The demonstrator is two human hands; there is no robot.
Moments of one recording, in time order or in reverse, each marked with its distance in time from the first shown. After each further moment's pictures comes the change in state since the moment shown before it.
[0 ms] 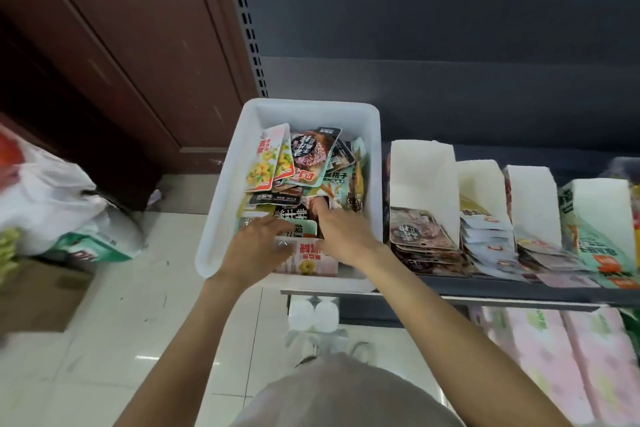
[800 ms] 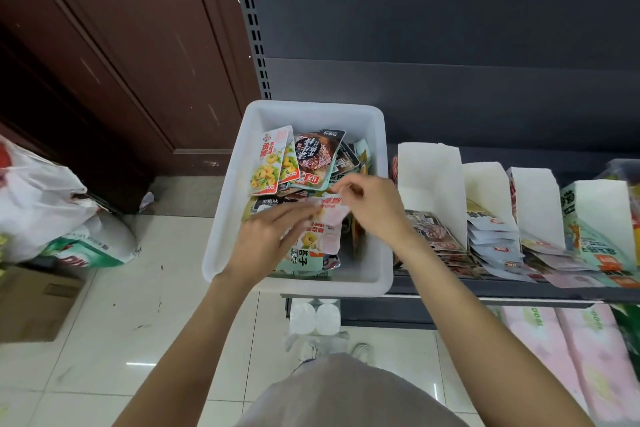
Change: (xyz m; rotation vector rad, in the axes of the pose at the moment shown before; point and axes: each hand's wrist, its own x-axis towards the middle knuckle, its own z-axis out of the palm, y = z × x) left_hand 0.012 -0.007 -0.008 -0.088 0.438 0.493; right_hand -0.002 0.013 -0.041 0.402 0.373 0.165
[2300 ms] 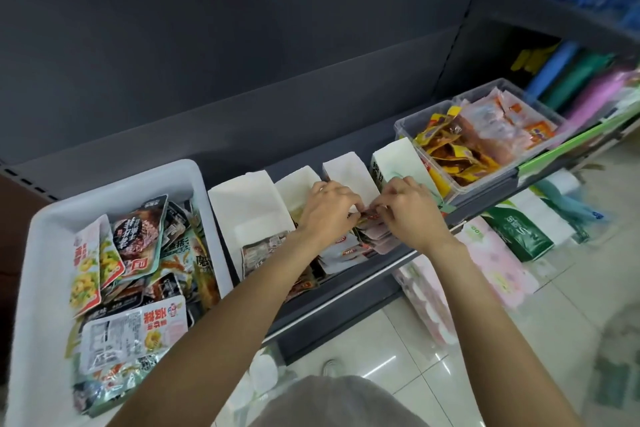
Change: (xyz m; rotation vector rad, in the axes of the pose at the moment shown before) left_hand 0.174 0.224 0.192 -0.007 -0.519 0.344; right_hand -0.117 0.223 -0.156 -0.521 0.286 0.228
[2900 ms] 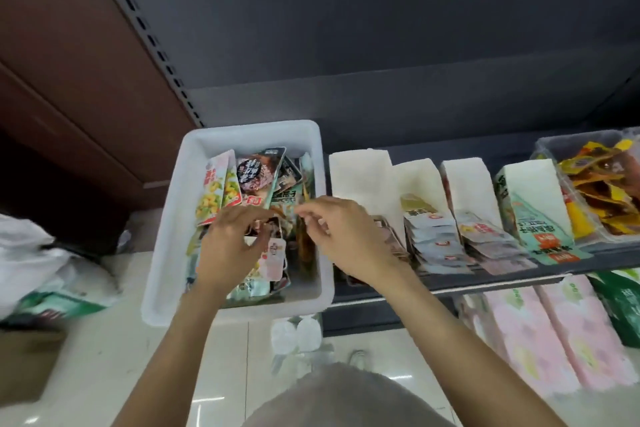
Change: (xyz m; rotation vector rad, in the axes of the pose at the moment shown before) left_hand -0.247 -0.116 -0.076 -0.008 0.470 -0.575; right_hand 0.008 -0.232 0.004 0.619 -0.156 -0.451
